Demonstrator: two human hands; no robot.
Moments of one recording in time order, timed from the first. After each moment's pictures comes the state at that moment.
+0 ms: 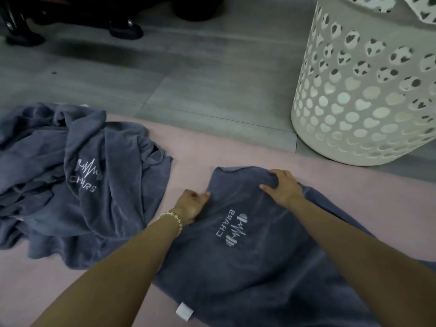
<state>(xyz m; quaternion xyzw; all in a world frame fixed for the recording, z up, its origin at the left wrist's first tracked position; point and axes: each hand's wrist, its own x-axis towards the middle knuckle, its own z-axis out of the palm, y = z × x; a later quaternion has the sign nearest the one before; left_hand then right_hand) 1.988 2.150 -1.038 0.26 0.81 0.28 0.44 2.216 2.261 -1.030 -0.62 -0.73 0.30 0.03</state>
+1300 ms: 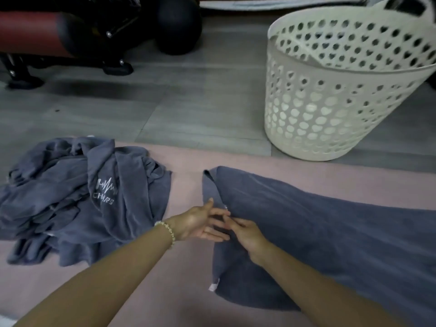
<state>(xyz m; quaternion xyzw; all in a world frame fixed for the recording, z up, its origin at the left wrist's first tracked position) 2.031 2.080 -0.897 0.27 0.57 0.19 0.75 2.183 2.077 -0.937 -0.54 -0.41 0.70 0.24</state>
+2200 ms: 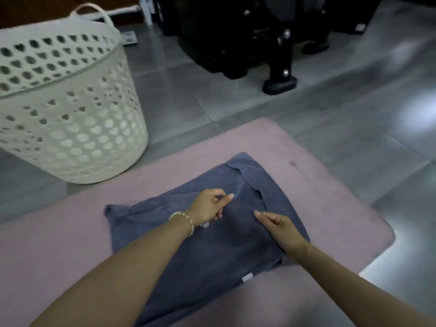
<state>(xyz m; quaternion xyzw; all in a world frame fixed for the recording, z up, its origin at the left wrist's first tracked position) 2.571 2.134 -0.940 0.72 0.43 0.08 0.54 2.724 1.991 -0.951 -0.68 -0.31 0.50 0.44</state>
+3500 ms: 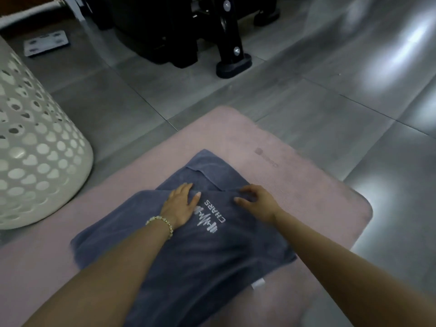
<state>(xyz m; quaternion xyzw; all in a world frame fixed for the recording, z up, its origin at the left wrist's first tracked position) 2.629 2.182 -1.009 0.84 0.45 -0.08 0.29 2.813 2.037 -1.006 -0.79 -0.33 0.38 0.35</state>
